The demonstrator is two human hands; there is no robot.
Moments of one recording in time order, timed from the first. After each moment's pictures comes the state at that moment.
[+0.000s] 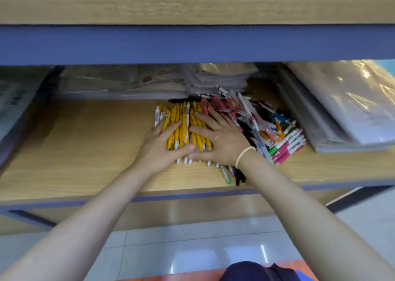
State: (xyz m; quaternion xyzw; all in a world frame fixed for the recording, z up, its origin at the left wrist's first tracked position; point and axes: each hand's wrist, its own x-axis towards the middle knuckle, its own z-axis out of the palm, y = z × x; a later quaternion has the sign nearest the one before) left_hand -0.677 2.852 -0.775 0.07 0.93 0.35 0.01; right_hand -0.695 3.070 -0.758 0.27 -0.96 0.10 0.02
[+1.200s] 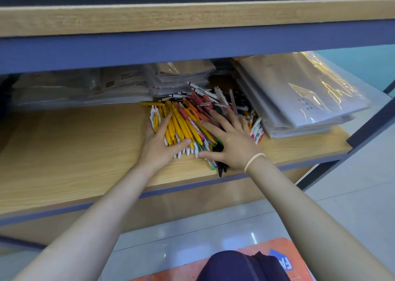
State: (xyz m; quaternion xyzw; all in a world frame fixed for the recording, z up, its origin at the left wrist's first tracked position) left_hand -0.667 2.945 -0.769 0.04 0.91 0.40 0.02; right_hand -0.642 3.174 -0.763 0.14 -0.98 0.08 0.08
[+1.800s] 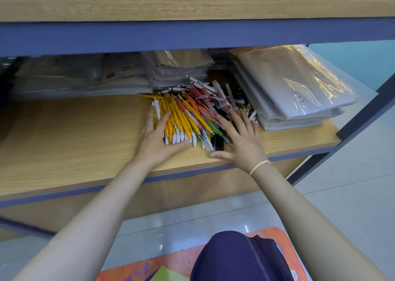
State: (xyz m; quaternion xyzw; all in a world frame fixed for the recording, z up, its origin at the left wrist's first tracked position) left_hand -0.648 2.934 -0.775 0.09 0.92 0.37 -0.01; right_hand -0.606 3.194 -0.784 0.07 -0.98 0.12 0.14
